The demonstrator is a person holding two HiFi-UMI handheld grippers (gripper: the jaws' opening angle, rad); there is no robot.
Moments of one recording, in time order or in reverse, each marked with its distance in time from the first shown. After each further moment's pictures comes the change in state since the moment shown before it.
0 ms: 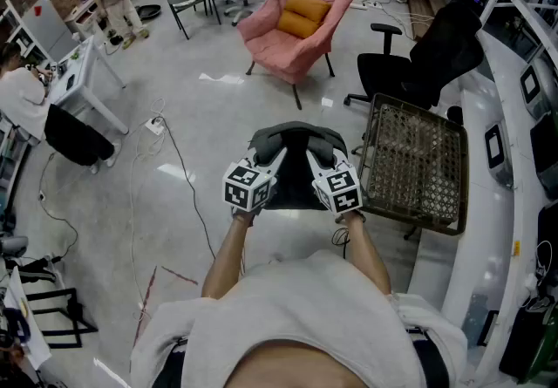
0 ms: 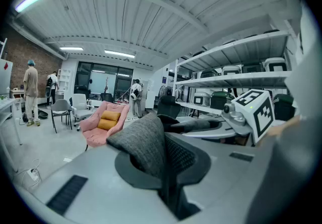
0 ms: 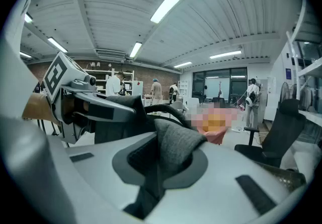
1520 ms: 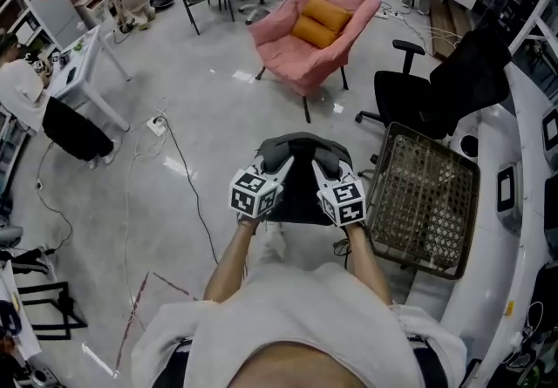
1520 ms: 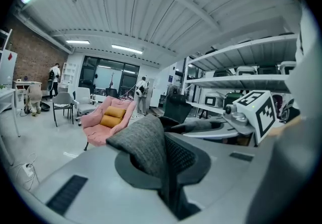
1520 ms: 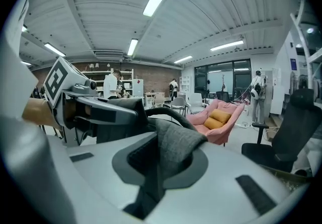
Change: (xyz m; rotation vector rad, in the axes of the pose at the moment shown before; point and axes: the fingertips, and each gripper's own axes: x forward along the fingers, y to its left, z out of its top) left arm 0.114 0.104 0.006 -0.066 0.014 0.034; right arm 0.124 -0.088 -0.002 0.040 0.029 0.057
